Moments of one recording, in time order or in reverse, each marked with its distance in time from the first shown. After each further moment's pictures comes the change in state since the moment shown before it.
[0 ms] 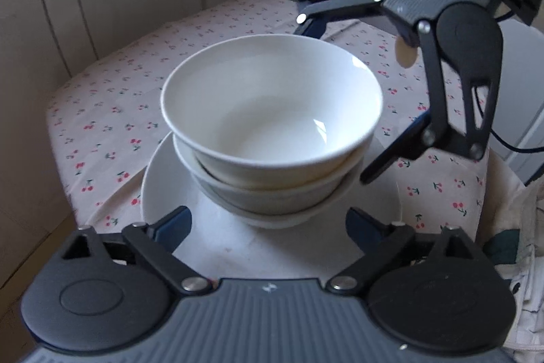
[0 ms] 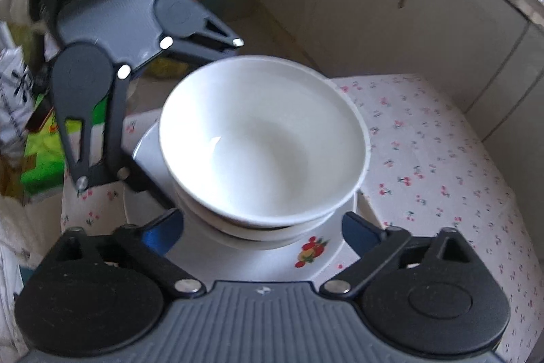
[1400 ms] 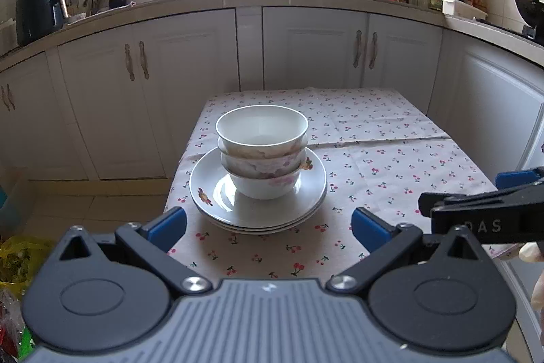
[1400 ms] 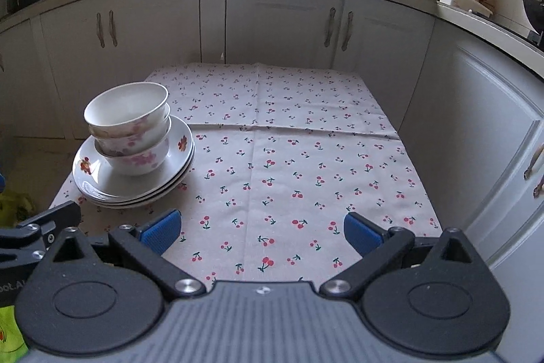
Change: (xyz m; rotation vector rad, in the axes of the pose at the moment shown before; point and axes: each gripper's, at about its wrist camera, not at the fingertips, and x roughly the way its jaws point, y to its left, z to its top) left arm -0.104 -0.199 -0.012 -0.528 -0.245 0.595; right arm -0.134 0.144 -0.107 0.903 -0.151 -0.720
